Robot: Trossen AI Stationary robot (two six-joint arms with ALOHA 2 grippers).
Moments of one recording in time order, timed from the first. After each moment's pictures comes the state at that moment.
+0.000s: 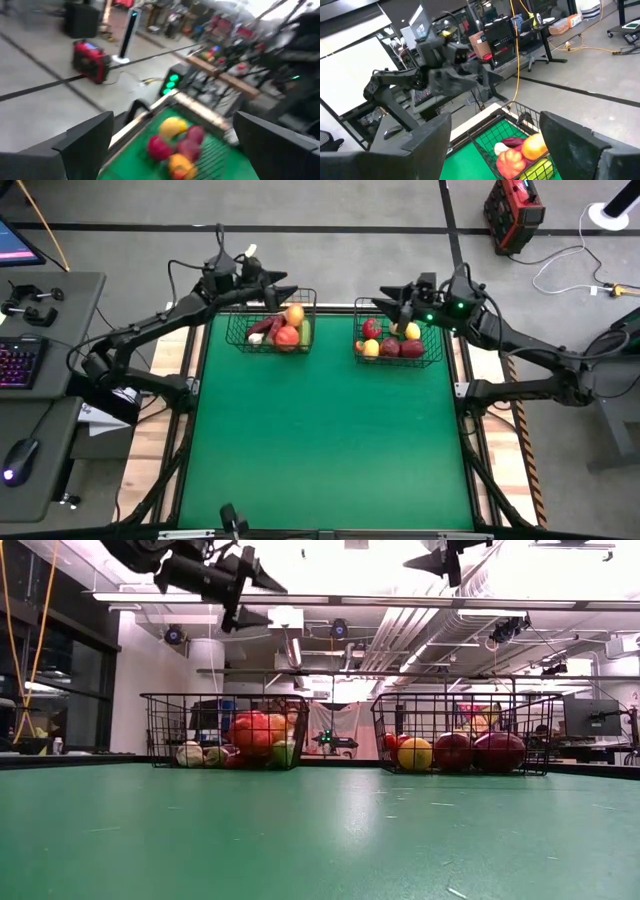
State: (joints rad) left arm 0.77 1.30 1.01 0.14 0.34 -0.29; right arm -0.48 1.03 1.02 -0.02 -0.08 0.40
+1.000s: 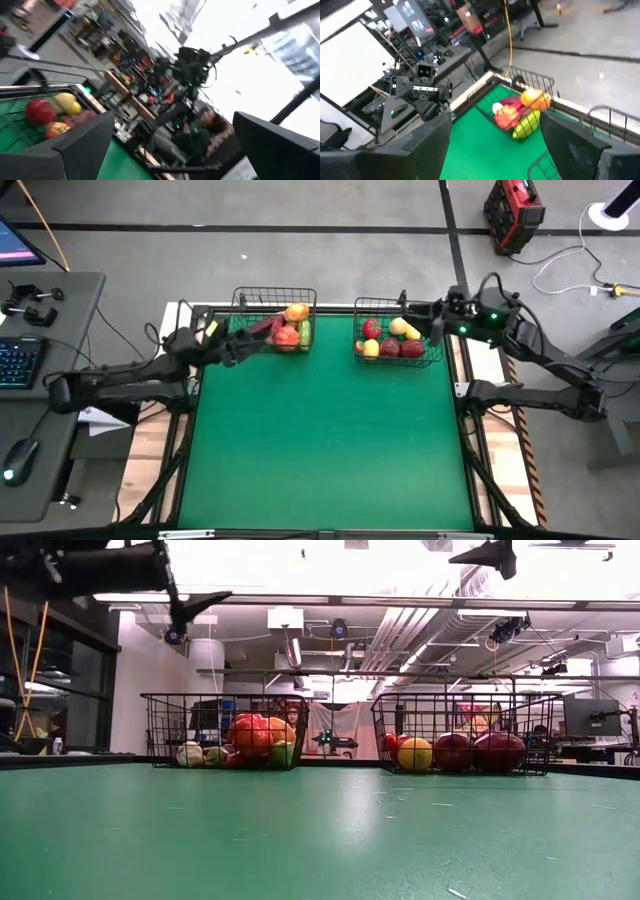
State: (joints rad) left arm 0.40 0.75 0.33 0.65 0.19 -0.85; right arm -0.48 0.77 1.02 -0.41 -0.09 0.48
